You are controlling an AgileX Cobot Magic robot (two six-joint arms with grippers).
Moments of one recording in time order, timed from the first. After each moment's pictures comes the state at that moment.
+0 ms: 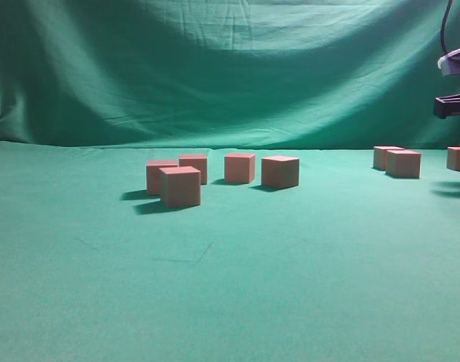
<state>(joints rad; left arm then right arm) -0.01 -0.01 0.02 0.02 0.35 0.01 0.02 2.00 -1.37 -0.16 0.77 0.17</state>
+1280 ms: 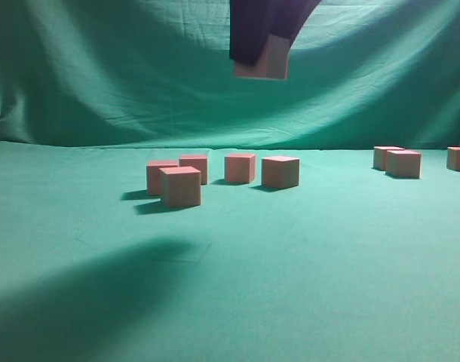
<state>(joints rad) -0.01 -0.01 0.02 0.02 0.35 0.01 0.72 1.72 -1.38 0.01 0.95 -0.27</state>
